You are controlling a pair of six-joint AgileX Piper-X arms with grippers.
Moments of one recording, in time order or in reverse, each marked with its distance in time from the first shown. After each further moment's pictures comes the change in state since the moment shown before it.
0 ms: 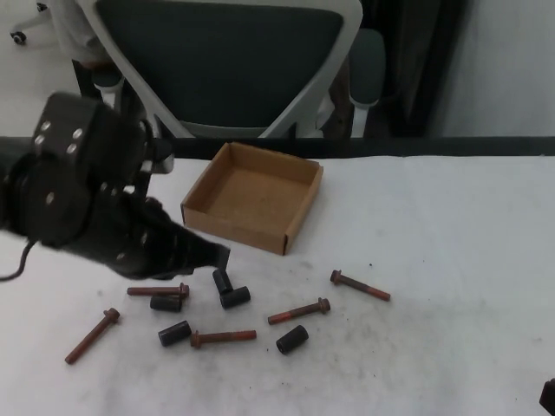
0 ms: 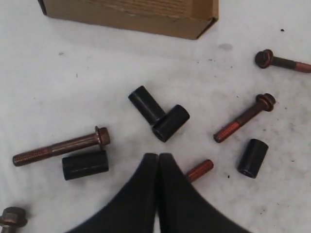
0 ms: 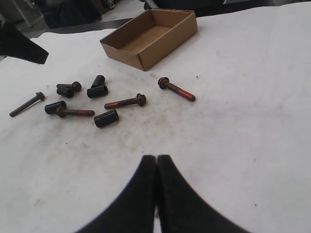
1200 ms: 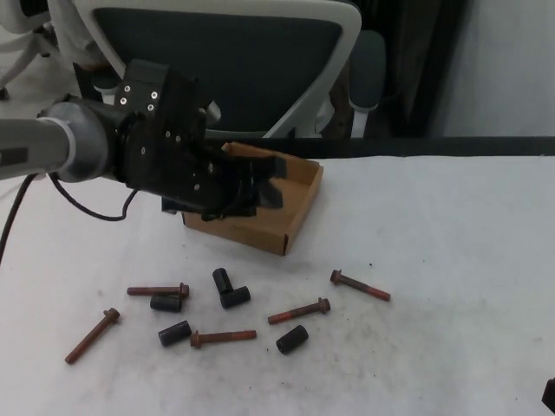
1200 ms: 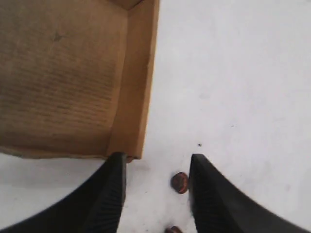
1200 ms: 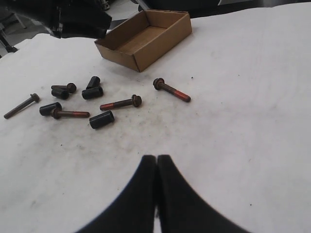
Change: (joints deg) left arm -0.1 19.3 -16.3 -15.4 17.3 -20.1; right arm 0.0 0.0 0.0 0.0 0.7 0.0
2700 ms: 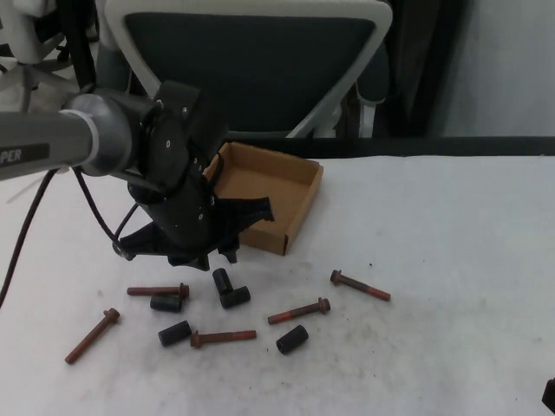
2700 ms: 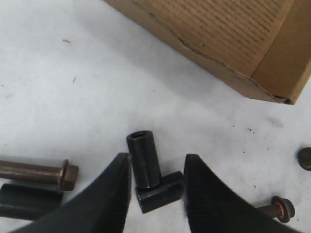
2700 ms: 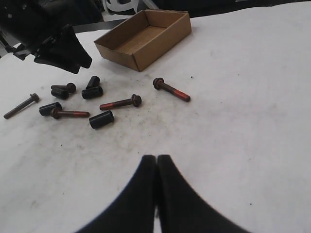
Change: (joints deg) left arm -3.3 0.0 -2.5 25.0 -23.4 -8.0; right arm 0.0 0.0 0.0 0.0 0.1 0.1
